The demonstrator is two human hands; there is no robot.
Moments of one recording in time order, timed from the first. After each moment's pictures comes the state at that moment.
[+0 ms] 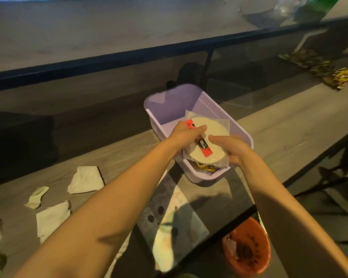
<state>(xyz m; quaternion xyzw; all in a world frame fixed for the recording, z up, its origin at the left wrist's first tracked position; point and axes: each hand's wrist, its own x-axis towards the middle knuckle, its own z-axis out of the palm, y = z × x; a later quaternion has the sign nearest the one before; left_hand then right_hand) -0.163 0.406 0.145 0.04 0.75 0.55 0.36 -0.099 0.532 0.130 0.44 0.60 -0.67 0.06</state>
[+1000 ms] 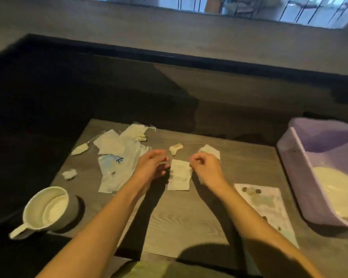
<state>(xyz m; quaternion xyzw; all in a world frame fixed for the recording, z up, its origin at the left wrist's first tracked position) -0.060 0.034 0.098 -0.31 0.62 0.72 0.09 -0.104 0.189 0.086 0.00 0.89 -0.44 0.15</state>
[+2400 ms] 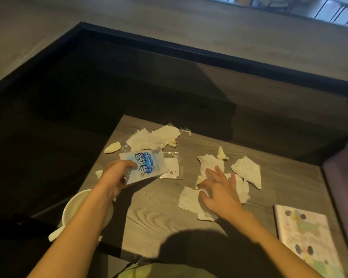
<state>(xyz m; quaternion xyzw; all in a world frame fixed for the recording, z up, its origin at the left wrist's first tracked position) -0.035 -0.136 0.069 -0.46 0.55 0.70 0.07 -0.086 0.132 0.042 -0.24 0.95 -0.11 0.18</state>
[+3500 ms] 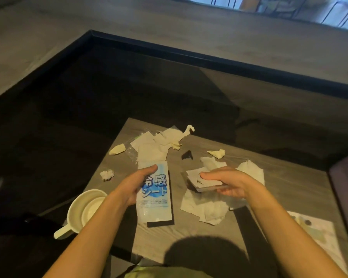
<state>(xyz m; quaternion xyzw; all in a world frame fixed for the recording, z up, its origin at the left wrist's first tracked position) -0.029 -0.108 0.068 -0.39 0.47 0.76 0.21 -0.138 0.123 0.101 0.09 0.72 -0.46 0.52</state>
